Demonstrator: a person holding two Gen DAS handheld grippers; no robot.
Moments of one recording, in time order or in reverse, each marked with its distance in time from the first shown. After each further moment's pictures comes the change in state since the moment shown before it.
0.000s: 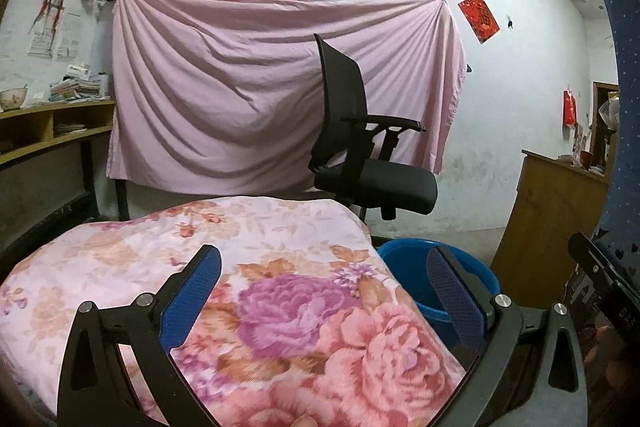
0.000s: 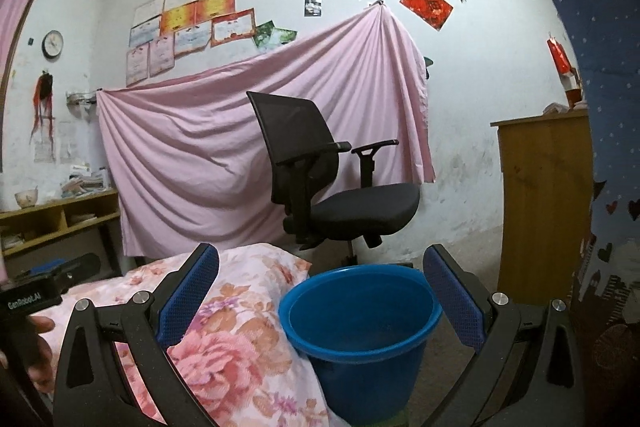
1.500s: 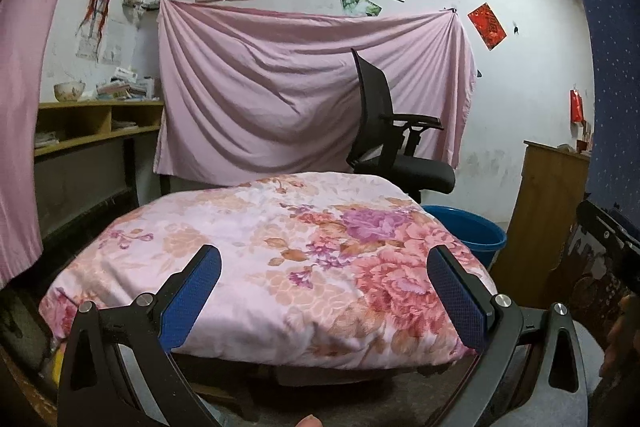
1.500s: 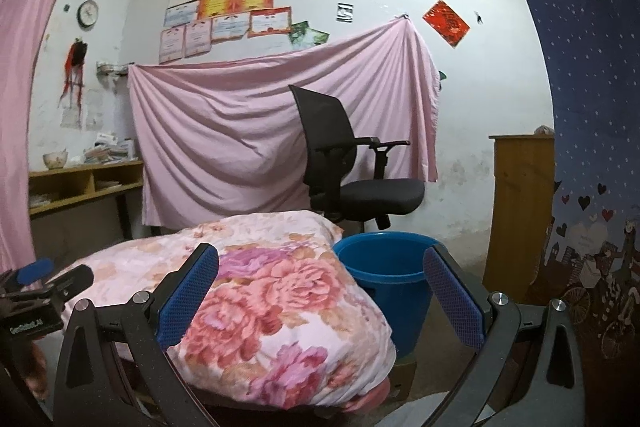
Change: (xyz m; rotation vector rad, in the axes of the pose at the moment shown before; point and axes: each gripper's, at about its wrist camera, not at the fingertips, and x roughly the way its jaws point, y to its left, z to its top) left arm -0.174 0.073 -0.078 0.012 -0.033 0.075; right arm -0.145 0.119 -0.041 -0.107 0.030 -0.002
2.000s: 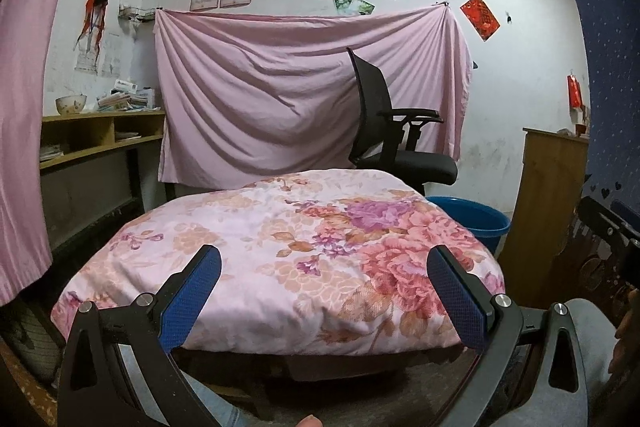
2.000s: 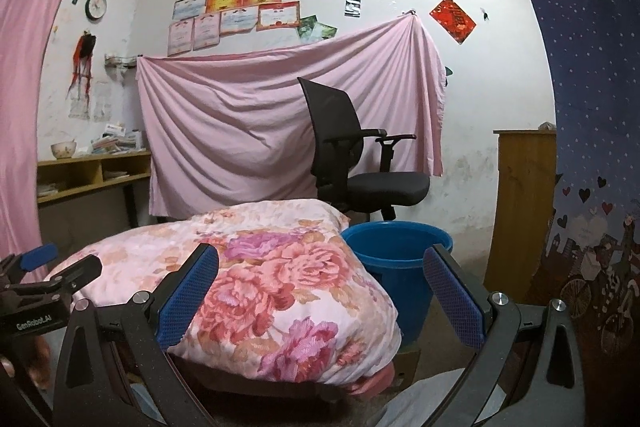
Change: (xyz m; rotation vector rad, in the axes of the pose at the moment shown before) left arm -0.006 0.001 -0.015 0.056 0.002 0.014; right arm -0.013 0.007 -0.013 0.001 0.019 0.004
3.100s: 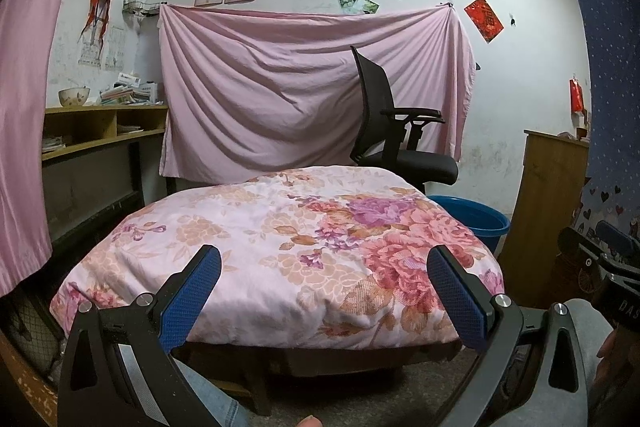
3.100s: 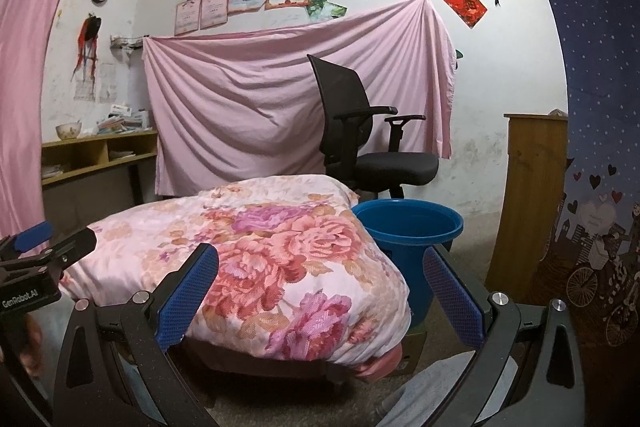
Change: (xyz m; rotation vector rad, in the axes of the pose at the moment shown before) left arm -0.001 0.002 -0.007 -0.018 0.008 0.000; right arm 0.008 0.010 -0.014 -0.019 0.073 0.032
